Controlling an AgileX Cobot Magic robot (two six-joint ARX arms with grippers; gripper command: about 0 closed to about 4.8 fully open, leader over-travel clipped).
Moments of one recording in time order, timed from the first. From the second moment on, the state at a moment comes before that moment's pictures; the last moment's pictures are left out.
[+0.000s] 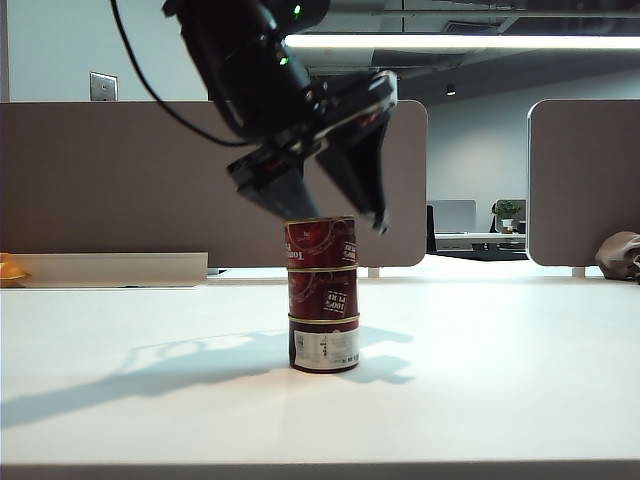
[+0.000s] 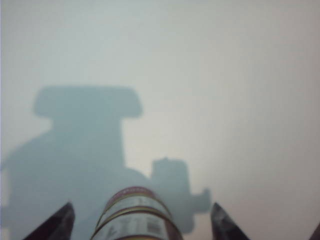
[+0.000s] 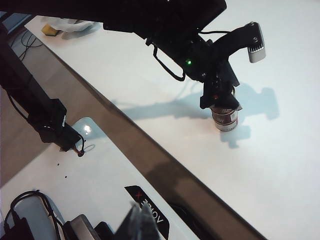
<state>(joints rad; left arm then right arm) -0.73 1.75 1.37 -0.59 0.19 0.05 0.74 0.76 1.61 -1.39 -0.25 0.21</state>
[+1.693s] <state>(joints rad) -1.02 1.17 1.32 -0.55 -0.22 0.01 0.74 0.31 0.95 -0.74 -0.03 0.02</state>
